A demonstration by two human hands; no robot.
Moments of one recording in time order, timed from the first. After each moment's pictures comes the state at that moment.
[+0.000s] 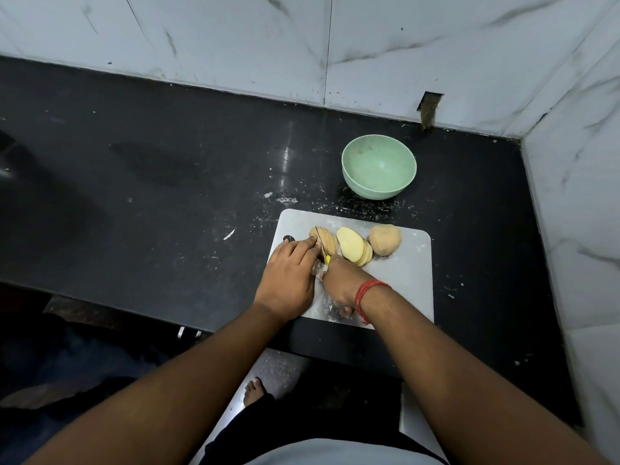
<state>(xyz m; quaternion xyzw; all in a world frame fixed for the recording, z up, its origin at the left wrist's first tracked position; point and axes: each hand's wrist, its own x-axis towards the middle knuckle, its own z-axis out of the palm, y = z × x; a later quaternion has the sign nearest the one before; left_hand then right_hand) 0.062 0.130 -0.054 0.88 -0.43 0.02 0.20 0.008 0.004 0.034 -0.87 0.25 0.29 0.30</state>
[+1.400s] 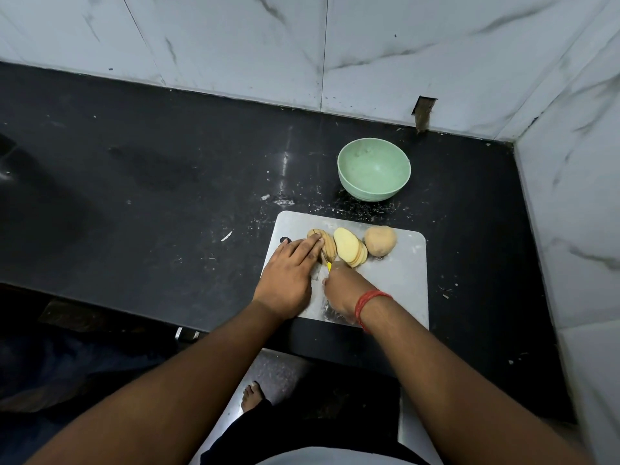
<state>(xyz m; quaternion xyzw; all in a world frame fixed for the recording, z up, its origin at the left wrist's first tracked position) 0.066 0.128 -0.062 0.87 -0.46 0.00 0.19 -0.016 0.006 0.056 -0.92 0.15 0.31 0.17</state>
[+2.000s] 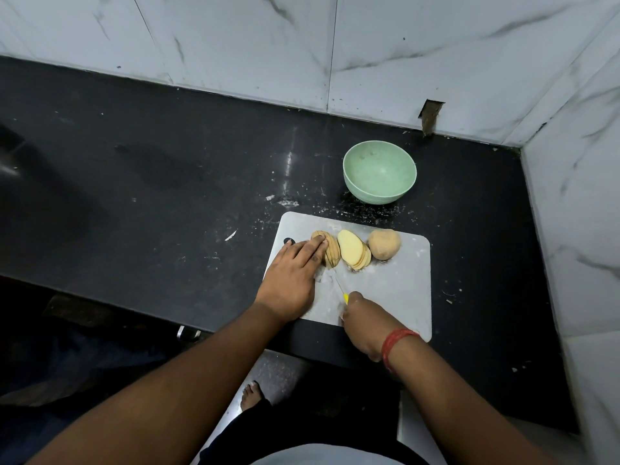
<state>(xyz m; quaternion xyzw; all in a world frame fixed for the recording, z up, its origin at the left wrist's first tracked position) 0.064 0.127 -0.061 0.87 -0.46 0.02 0.17 -0.059 -0.008 0.009 -0.89 0.24 0.28 0.27</state>
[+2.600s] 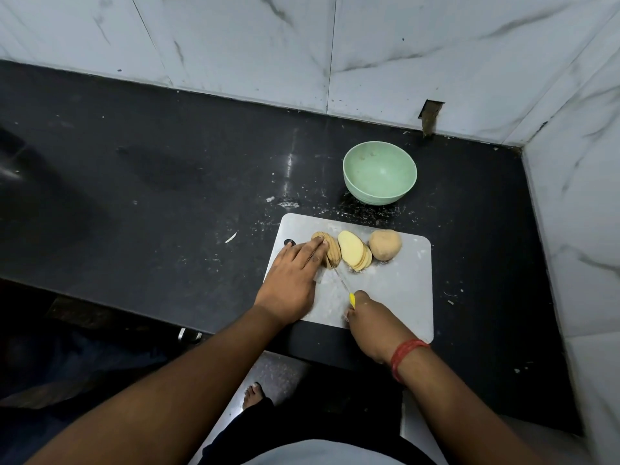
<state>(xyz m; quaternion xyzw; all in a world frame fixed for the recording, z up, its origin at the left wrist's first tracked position) 0.063 0.129 -0.059 0.87 -0.46 0.02 0.19 -0.066 -0.008 0.027 -0.89 0.24 0.25 0.30</state>
